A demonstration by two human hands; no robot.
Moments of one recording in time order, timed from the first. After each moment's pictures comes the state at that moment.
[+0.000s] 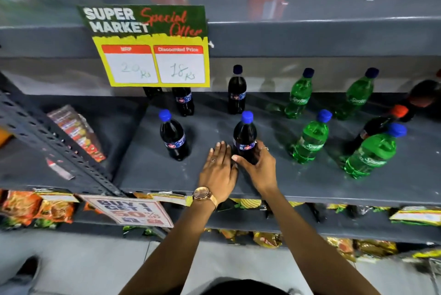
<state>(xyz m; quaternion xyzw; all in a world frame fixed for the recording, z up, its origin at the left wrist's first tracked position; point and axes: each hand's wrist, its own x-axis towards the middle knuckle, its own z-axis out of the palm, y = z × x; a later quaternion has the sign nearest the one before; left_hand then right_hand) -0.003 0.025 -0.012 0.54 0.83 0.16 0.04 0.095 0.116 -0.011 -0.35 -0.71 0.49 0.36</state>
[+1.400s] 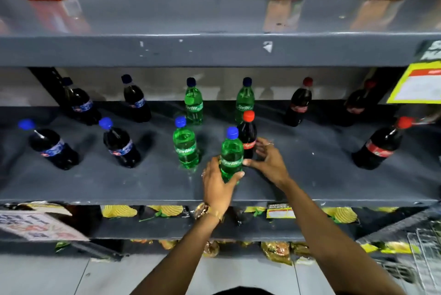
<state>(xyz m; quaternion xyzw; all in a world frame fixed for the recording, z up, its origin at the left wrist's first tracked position) 0.265 0.188 0.013 0.33 0.79 0.49 0.15 0.354 0.337 -0.002 -0.34 -0.72 0.54 0.27</state>
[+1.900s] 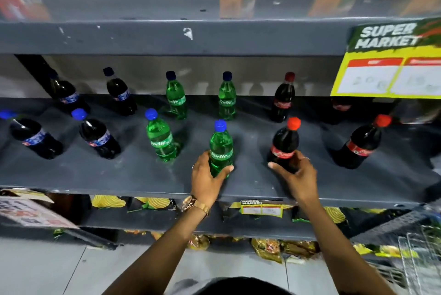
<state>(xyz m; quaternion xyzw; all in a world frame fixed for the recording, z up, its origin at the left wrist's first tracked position) 0.296 0.217 0.005 0.34 0.80 0.49 0.10 0.471 0.362 -0.010 -0.41 -0.69 0.47 0.37</state>
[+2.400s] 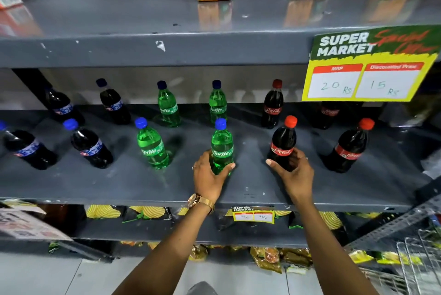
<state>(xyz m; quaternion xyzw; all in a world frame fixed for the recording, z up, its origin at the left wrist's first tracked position) 0.304 0.251 0.001 0.32 0.79 0.51 0.09 0.473 0.383 -0.010 -0.44 -0.67 0.42 0.43</state>
